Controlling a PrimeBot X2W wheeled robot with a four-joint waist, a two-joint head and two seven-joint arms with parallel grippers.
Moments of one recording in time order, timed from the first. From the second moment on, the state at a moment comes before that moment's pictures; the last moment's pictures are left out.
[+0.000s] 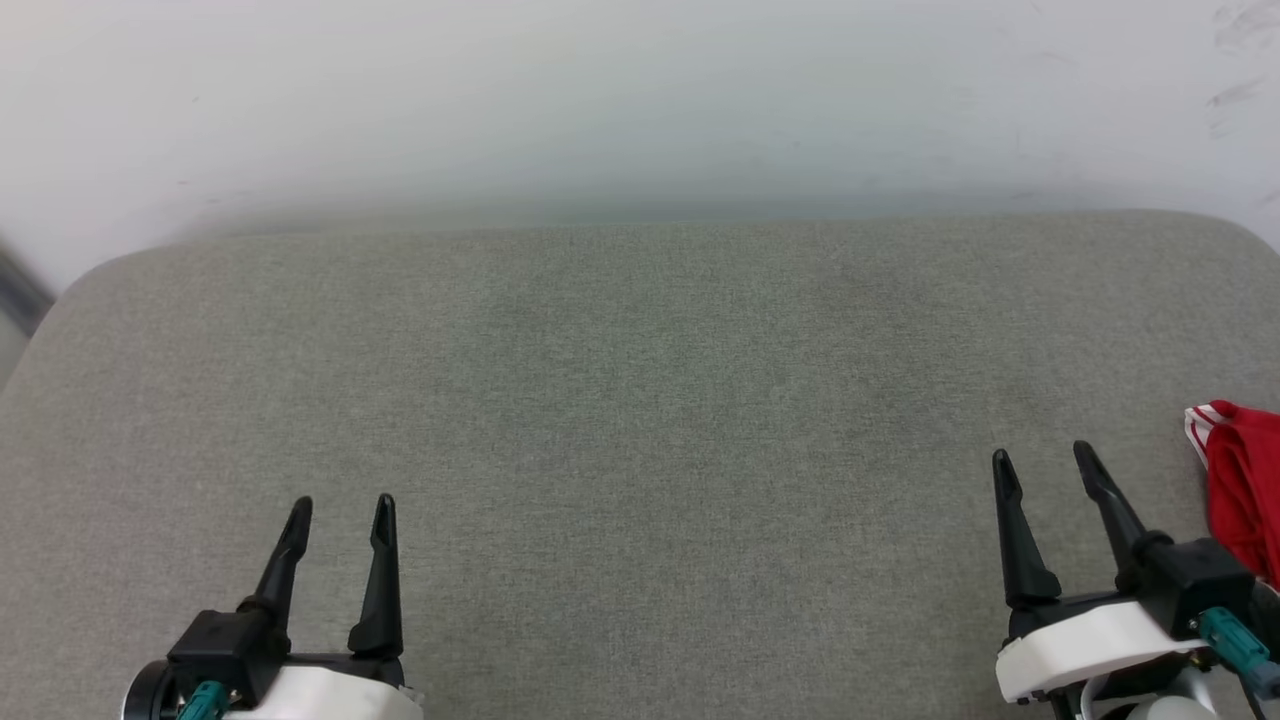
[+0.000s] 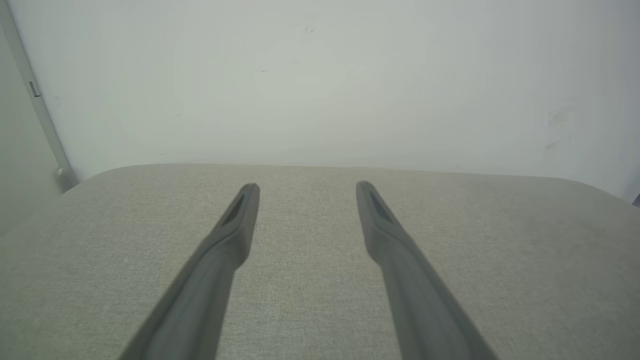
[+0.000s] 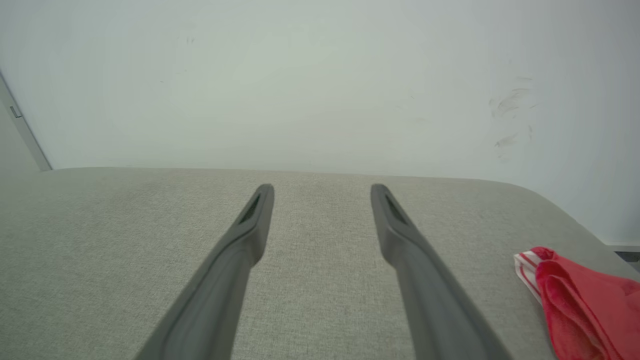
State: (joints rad) left arm 0.07 0.07 0.04 0.02 -0.17 -0.13 -0.26; right arm -0.04 -0.05 -0.03 0.14 0.05 0.13 -0.24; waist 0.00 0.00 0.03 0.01
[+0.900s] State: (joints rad) left arm 0.05 0.07 0.04 0.11 -0.59 -0.13 -0.17; right arm -0.02 -0.05 -0.05 0.20 0.48 0.13 -0.14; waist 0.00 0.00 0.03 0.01
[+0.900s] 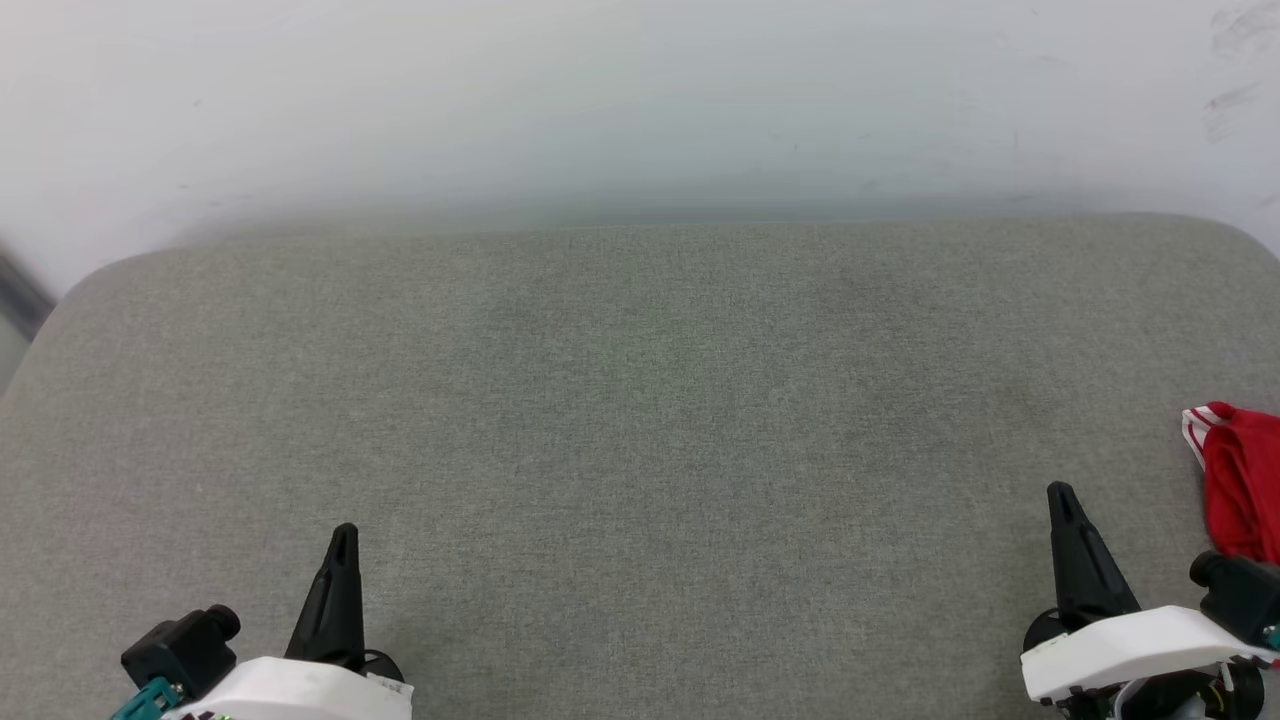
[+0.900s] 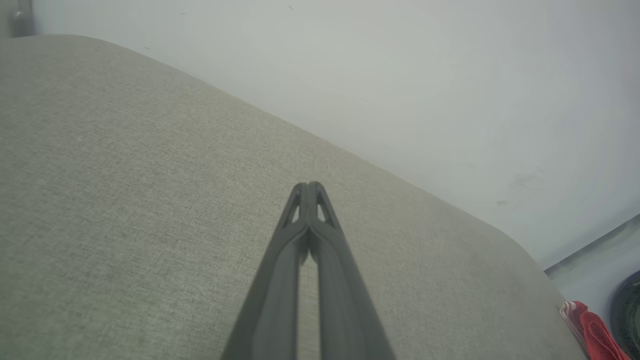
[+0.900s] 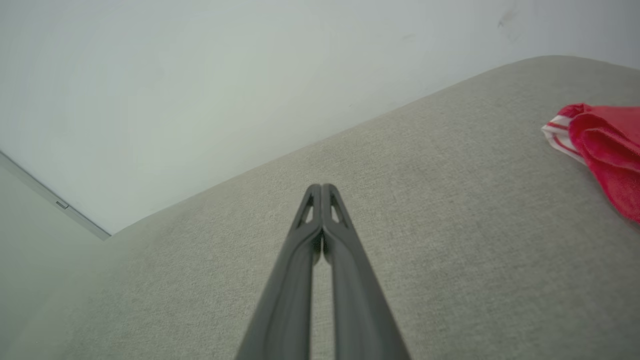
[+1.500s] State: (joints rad) left arm 0.01 0.08 0.04 0.15 -0.88 -0.13 -0.10; right arm -0.04 -0.05 -0.07 0.21 0.79 0.13 -0.07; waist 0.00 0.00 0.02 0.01
